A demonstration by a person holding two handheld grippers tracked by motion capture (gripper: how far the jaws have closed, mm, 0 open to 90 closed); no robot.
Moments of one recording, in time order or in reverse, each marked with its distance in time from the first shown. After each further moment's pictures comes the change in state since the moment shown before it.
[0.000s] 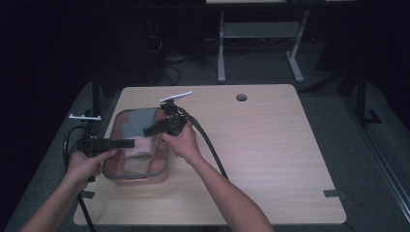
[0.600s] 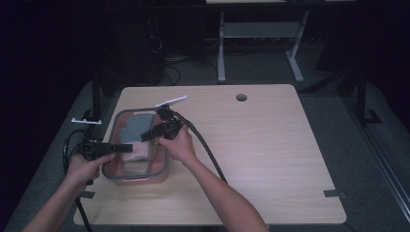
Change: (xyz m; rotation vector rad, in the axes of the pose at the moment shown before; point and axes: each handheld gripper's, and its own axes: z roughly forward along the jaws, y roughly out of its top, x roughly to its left) left arm 0.015 -0.010 0.005 0.041 0.046 -0.014; right arm -0.009 -0.005 0.023 0.043 -0.009 0.010
